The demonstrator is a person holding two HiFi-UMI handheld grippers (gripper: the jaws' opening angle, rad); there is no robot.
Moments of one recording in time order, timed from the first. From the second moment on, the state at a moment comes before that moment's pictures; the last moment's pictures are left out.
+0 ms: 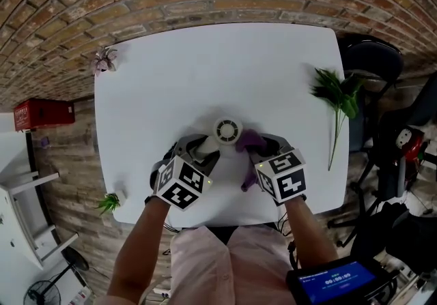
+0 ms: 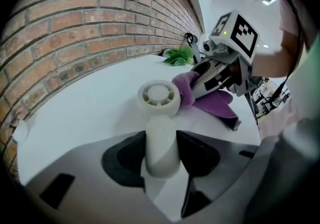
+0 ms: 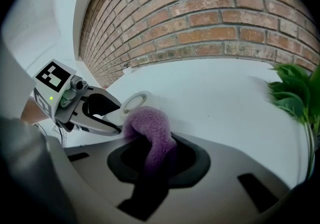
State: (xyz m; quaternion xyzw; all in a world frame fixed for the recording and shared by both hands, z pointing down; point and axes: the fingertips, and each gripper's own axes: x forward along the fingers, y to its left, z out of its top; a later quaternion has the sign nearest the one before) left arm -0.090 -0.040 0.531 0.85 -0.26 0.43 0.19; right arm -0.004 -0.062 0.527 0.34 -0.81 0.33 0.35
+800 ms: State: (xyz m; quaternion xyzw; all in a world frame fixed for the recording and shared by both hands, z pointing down) left arm -0.085 -0.028 0.534 0.85 -0.12 0.51 0.09; right arm 0.017 -0.081 0.525 0.36 -0.80 0.31 0.37
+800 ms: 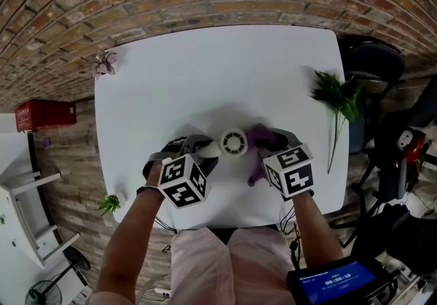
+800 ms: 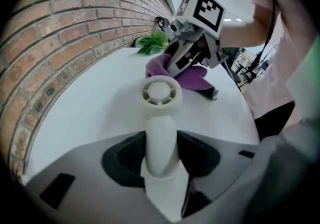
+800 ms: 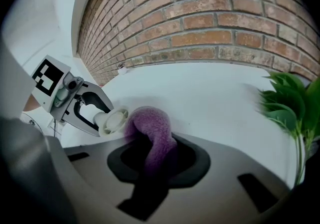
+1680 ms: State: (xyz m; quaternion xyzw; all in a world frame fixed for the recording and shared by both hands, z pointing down) left arm -0.061 -0.009 0.541 0.71 0.21 0.63 -0.22; right arm 0.003 -0.069 0.518 0.25 -0.85 0.20 0.42
